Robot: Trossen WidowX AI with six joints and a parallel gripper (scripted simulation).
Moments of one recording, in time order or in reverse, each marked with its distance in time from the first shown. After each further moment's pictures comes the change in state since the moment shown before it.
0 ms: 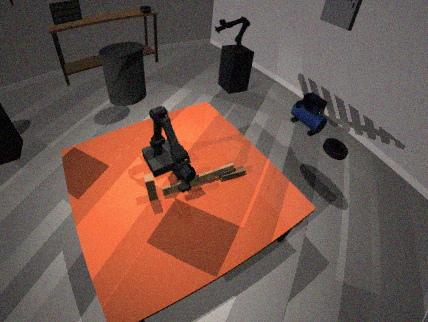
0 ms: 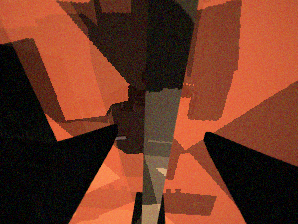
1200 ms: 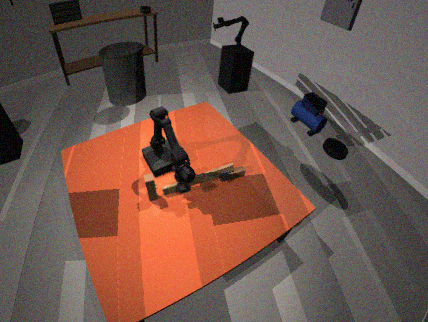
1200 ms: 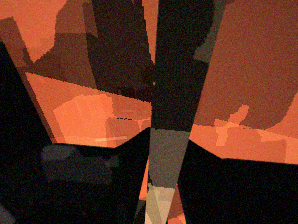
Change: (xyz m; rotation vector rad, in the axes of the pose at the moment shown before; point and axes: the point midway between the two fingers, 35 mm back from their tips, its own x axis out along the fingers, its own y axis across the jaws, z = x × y) arm 0.013 0.004 -0.001 -0.004 0.002 0.010
